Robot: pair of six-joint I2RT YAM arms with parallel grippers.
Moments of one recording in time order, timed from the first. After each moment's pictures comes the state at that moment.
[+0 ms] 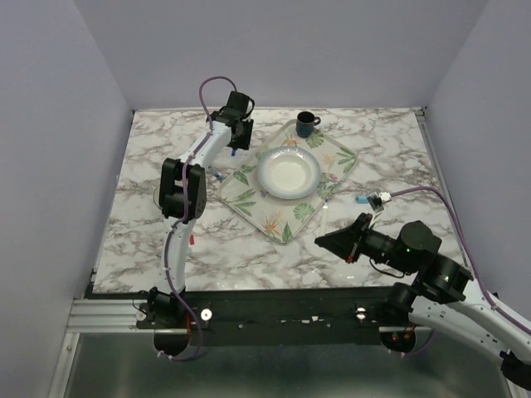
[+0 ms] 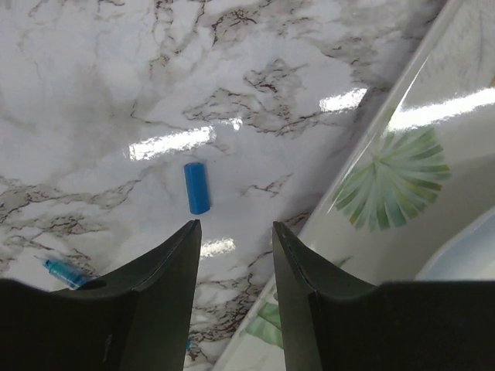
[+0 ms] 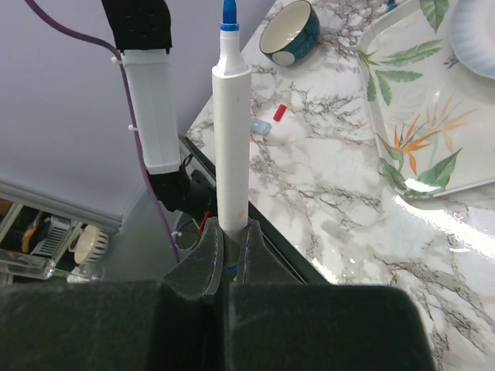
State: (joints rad) left arm -0.32 2.34 2.11 -0.70 -0.08 -0.10; right arm 0.91 0.44 0.61 -0.28 -0.10 0.68
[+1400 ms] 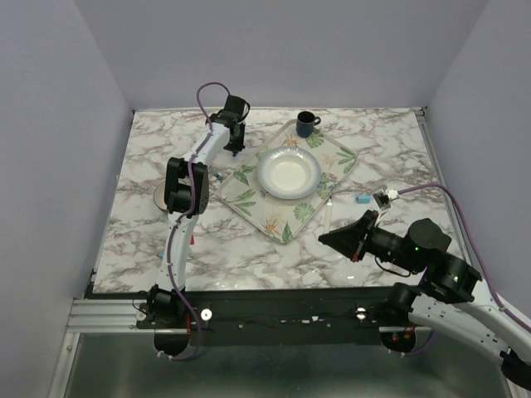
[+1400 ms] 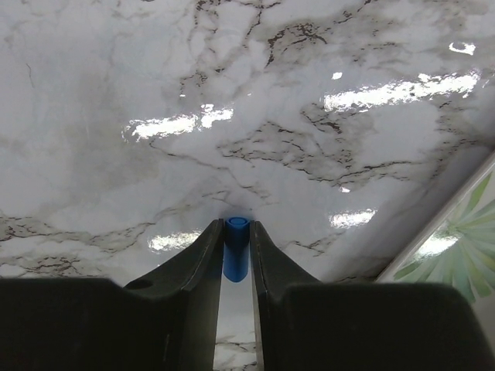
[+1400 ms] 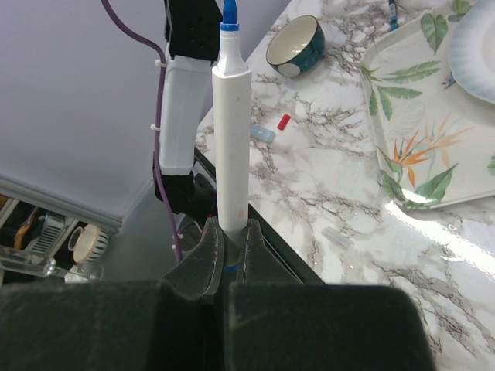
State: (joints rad) left arm -0.27 2.54 2.30 -0.74 -0.10 -0.15; right arm 0.91 0.46 0.68 -0.33 -0.11 0.64
